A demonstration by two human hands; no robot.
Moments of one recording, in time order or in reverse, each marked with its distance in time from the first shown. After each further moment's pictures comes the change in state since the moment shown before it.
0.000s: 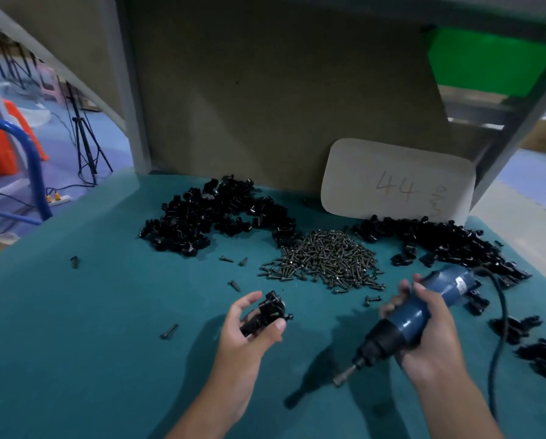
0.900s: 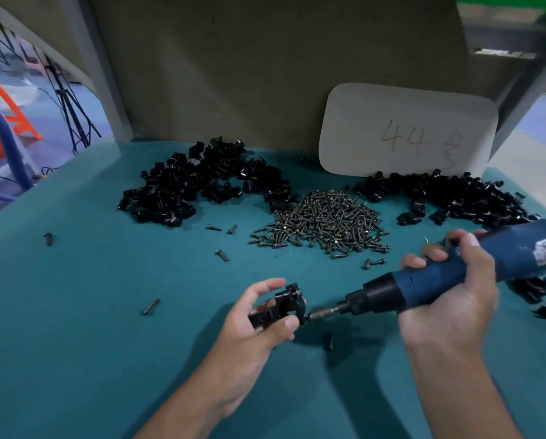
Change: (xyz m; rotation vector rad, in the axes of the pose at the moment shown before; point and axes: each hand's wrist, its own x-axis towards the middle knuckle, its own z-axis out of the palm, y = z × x) left_hand -0.017 -0.001 0.015 -0.008 -0.223 -0.154; right_hand -0.015 0.005 0.014 0.203 0.011 -0.400
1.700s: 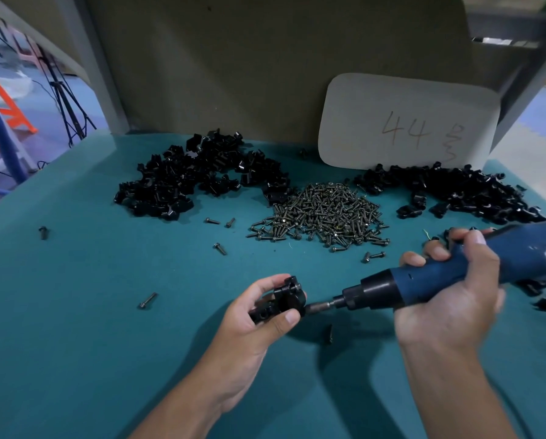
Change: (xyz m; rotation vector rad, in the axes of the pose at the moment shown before) left_hand 0.000 0.000 0.003 -0.062 -0.005 0.019; right_hand -0.012 0.005 0.000 -0.043 0.014 -0.122
